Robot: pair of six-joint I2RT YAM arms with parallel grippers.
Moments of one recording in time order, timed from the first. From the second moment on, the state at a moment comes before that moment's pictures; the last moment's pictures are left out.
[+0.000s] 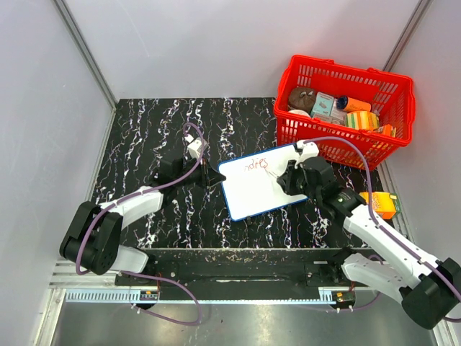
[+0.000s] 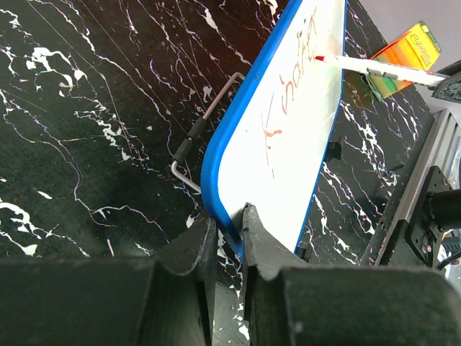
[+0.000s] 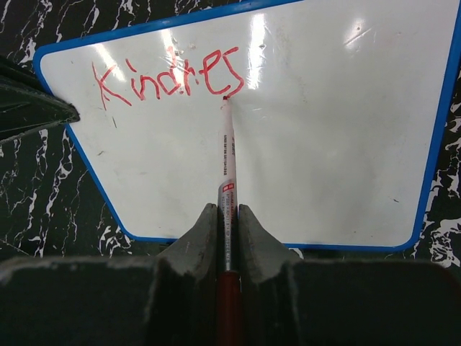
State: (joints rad) left arm -0.40 1.38 0.62 0.36 0.57 -0.33; right arm 0.59 0.97 0.75 -0.31 0.08 0.40
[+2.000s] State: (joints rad) left arm -0.40 1.38 0.62 0.36 0.57 -0.33; right arm 0.58 0.97 0.78 -0.25 0.19 0.41
